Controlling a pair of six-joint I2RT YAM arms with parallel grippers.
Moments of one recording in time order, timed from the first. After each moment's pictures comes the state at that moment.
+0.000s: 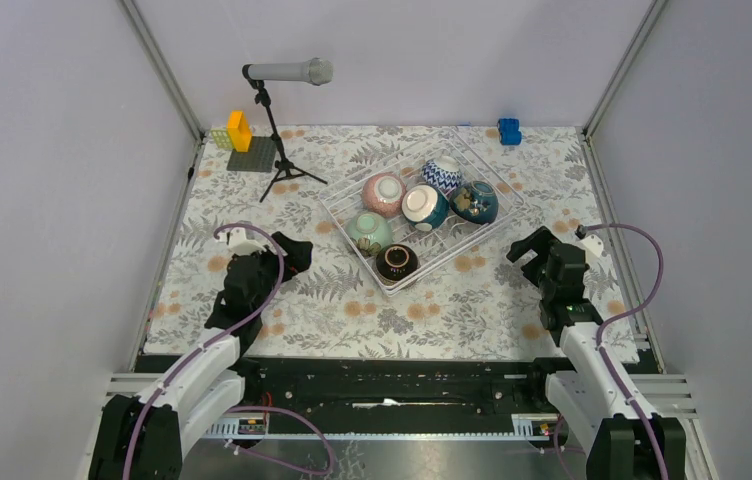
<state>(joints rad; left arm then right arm) -0.25 0.82 0.21 0.34 -0.07 -0.67 0.01 0.81 0.31 -0.01 0.16 0.69</state>
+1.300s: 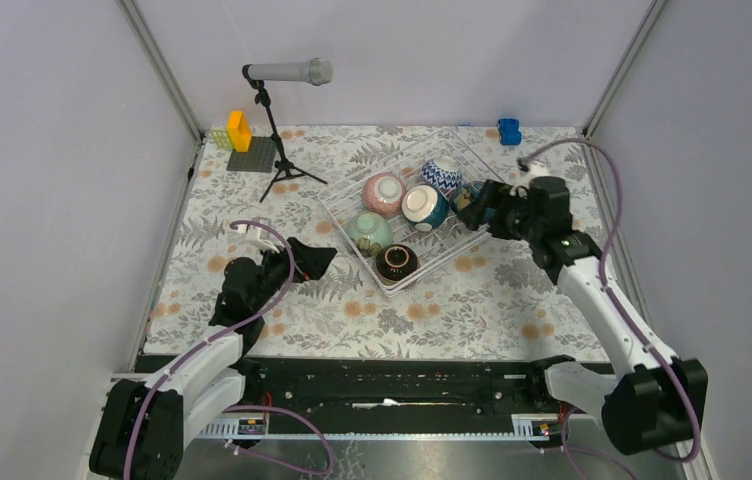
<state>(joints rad) -0.25 0.89 0.17 0.62 0.33 -0.66 0.16 1.06 0.82 -0.26 -0.25 0.49</state>
